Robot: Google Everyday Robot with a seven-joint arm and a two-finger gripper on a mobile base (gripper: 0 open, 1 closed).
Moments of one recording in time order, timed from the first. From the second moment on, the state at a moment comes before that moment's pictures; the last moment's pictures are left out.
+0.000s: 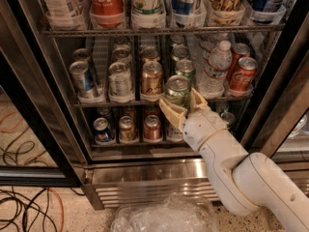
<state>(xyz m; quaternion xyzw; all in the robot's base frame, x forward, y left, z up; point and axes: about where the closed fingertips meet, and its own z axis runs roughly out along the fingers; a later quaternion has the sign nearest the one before) 0.539 -0.072 0.868 -0.18 0.63 0.16 0.74</state>
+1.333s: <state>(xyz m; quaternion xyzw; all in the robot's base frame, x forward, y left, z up) 0.450 -0.033 0.845 -0.23 0.62 0.25 0.71</state>
